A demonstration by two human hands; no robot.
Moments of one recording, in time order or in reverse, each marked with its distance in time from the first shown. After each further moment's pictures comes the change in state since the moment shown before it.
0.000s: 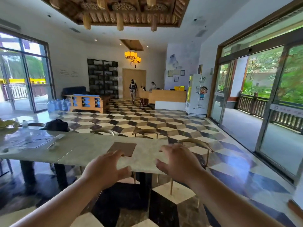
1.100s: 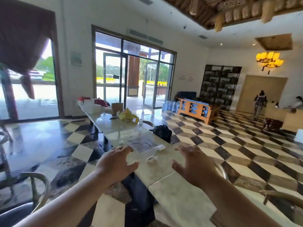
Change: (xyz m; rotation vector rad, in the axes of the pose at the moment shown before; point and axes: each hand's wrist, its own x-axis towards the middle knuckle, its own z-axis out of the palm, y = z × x) left_hand 0.278 -0.580 -0.007 0.219 0.212 -0.727; right_hand 0.693 -0.292 0.318 0.266 -0.078 -0.653
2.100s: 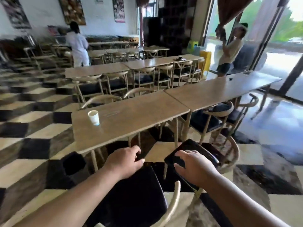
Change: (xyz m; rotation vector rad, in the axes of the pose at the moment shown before) left_hand -0.214 -0.206 0.049 0.215 0.140 -1.706; right_hand 0.212 -0.426 0.360 0.438 -0.598 -1.597
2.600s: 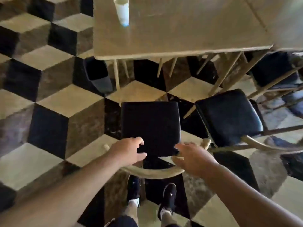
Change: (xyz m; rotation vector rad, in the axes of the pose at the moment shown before) left_hand -0.024 -0.122 0.260 -0.246 -0.483 -0.445; right_hand 0.081 0.022 0.257 -0.047 -0.753 -0.171
